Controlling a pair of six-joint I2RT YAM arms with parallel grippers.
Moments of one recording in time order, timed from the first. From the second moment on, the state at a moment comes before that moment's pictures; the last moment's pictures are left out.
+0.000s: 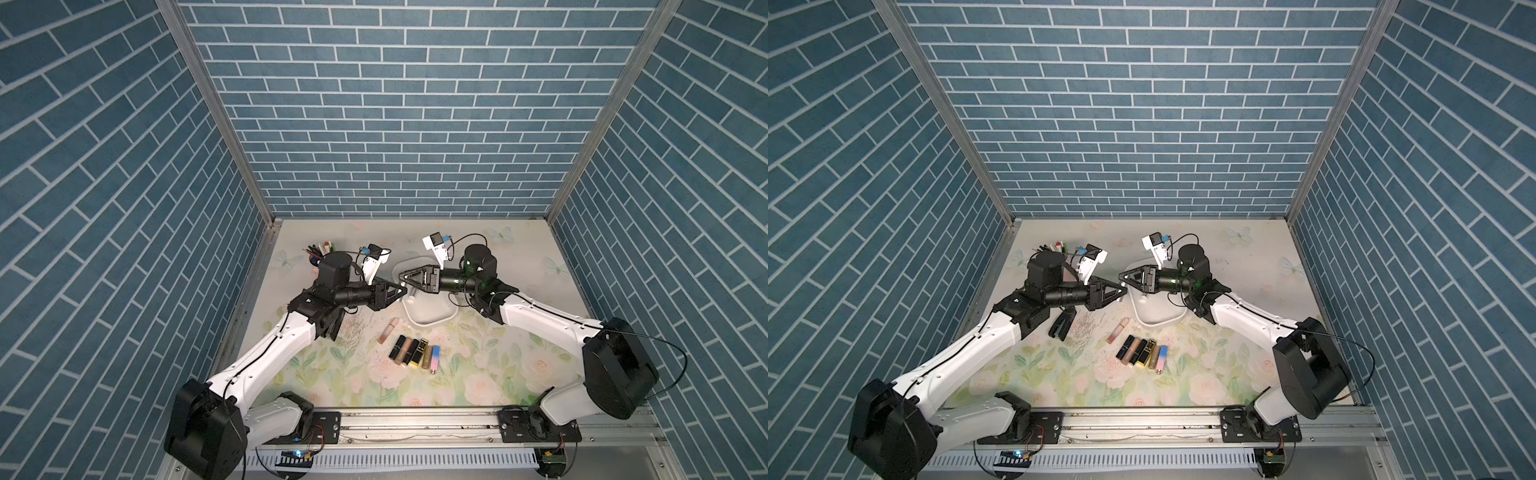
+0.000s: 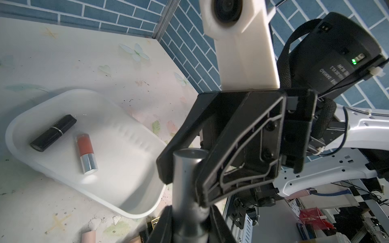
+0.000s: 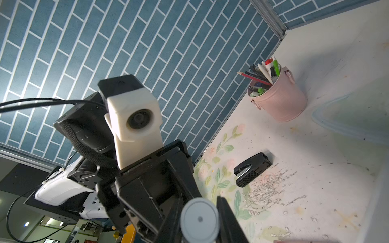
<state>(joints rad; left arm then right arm) -0.47 1.18 0.85 -0.12 0.73 -0.40 0.69 1.50 0.94 0.43 -0.79 0.81</state>
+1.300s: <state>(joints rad) -0.60 1.14 0.81 -0.44 0.05 -0.27 0.54 1.73 0.94 0.08 -0.35 0.96</state>
